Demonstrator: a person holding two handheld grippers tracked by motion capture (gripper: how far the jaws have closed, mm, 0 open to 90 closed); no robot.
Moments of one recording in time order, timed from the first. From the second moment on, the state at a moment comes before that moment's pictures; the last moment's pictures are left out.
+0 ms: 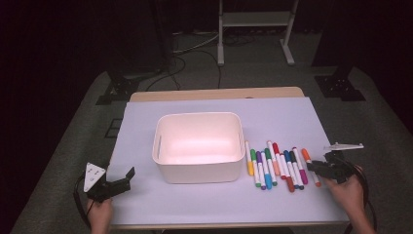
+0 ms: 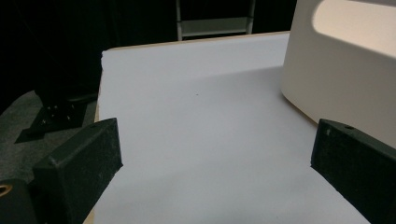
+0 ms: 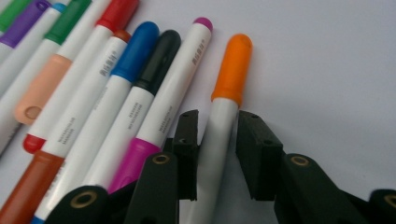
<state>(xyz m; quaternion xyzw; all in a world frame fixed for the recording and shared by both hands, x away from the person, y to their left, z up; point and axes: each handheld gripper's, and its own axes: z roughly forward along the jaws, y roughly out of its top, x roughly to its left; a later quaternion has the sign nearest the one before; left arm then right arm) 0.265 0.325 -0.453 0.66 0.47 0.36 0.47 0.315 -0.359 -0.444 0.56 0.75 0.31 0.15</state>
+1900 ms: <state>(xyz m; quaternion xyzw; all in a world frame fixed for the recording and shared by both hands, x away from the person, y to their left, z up) 0.266 0.325 -0.453 0.66 0.47 0.35 0.47 0.351 -0.178 -0.249 0.26 0.86 0.43 0.02</state>
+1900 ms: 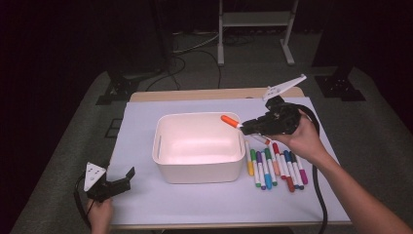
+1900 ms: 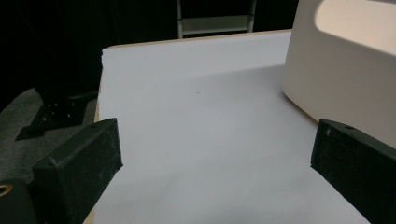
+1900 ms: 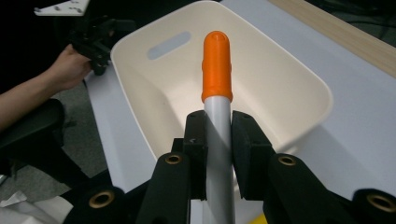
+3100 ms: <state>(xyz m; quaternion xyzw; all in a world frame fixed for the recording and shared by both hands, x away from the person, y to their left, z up) 0.267 0.325 -0.453 0.66 0.47 0.35 0.47 0.394 -0.030 -0.305 0.10 0.93 0.34 -0.10</state>
